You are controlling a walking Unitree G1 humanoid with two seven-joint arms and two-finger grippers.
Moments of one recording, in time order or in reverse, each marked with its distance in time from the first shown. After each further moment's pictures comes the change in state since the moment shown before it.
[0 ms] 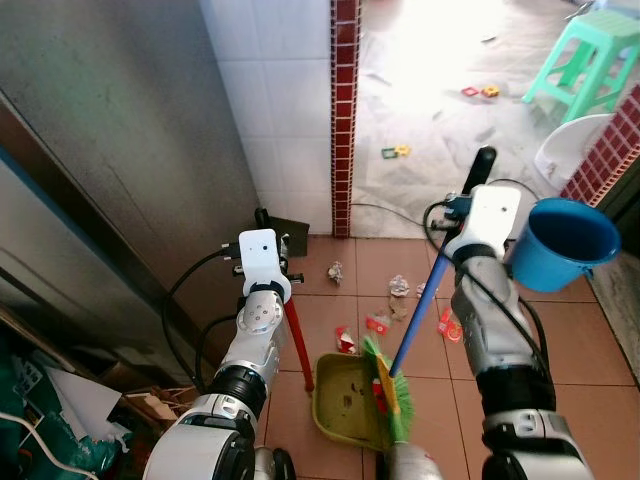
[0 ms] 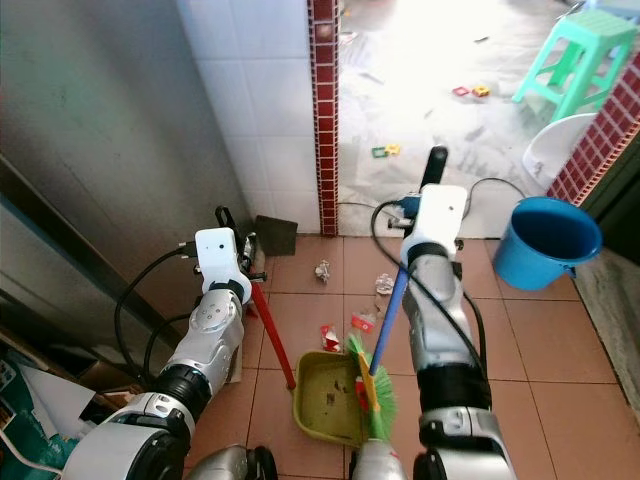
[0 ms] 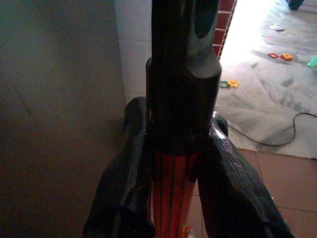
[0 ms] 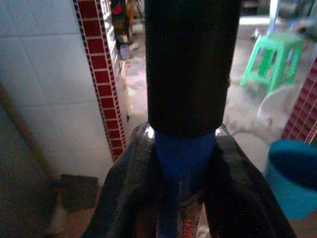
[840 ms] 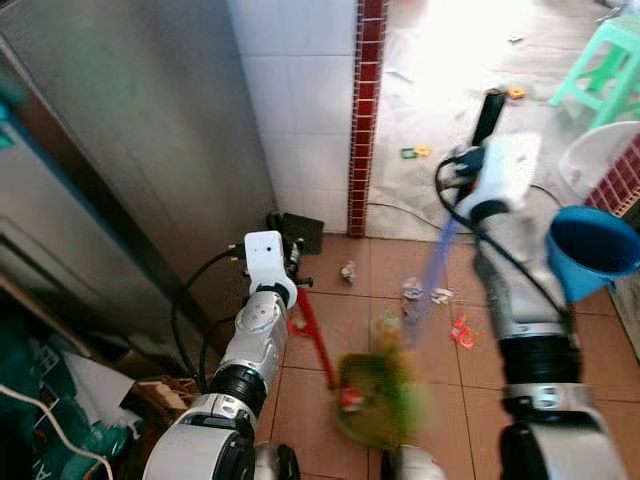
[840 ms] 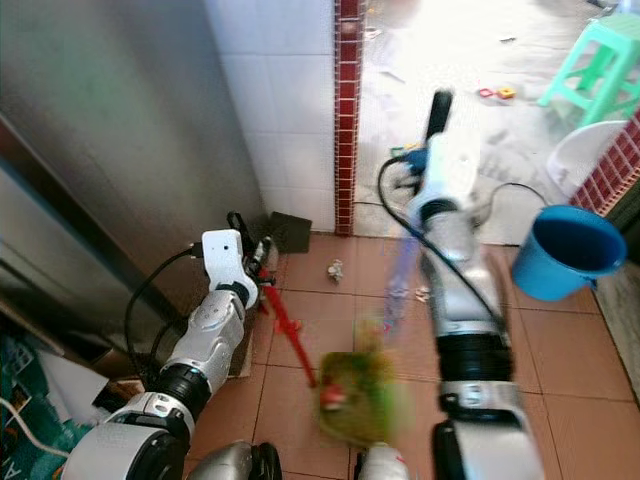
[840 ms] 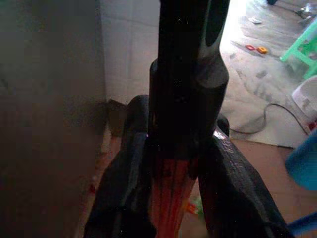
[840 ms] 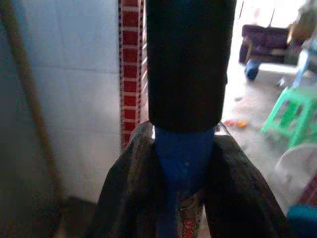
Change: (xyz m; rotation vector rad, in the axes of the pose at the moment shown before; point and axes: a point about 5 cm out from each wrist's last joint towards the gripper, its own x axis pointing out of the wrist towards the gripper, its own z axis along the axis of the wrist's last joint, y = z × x) left arm 0.000 -0.006 -0.005 -0.085 0.076 -0.149; right arm 0.014 -0.006 0.066 -0.152 -0.163 0.093
